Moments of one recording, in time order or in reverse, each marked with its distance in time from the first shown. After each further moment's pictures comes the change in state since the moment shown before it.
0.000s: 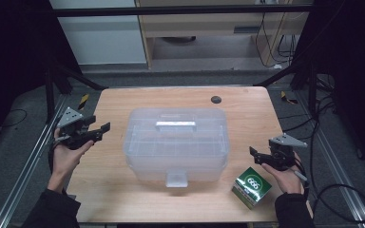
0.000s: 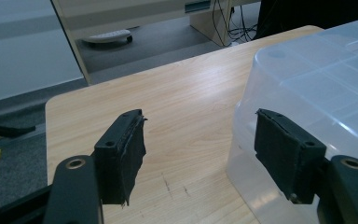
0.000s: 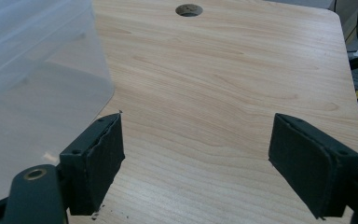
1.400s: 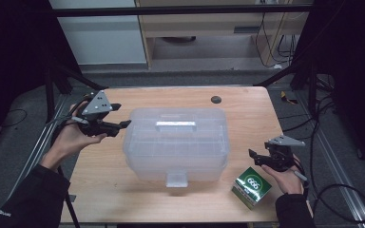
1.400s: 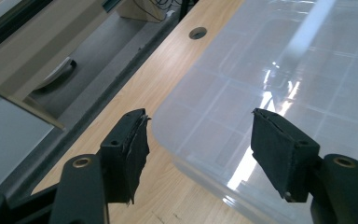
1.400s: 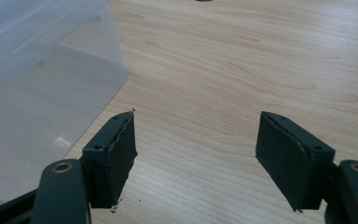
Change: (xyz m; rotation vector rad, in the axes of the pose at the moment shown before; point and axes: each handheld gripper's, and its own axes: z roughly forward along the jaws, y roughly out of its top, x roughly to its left) left arm -0.063 0.085 -0.001 0.152 -0.231 0.516; right arm 0.002 0.000 -0.001 0.055 0.048 -0.015
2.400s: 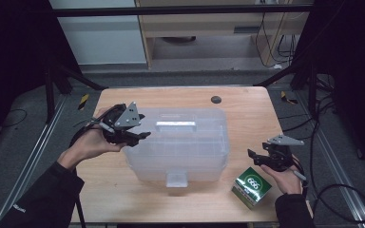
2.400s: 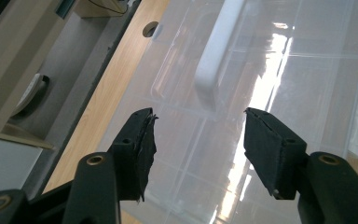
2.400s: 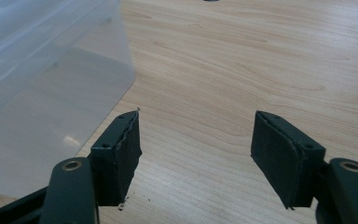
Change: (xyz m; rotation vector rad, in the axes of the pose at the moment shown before) left arm -0.042 0.033 0.028 0.076 -0.103 0.192; right arm 0.004 0.003 -0.002 0.010 0.022 0.002
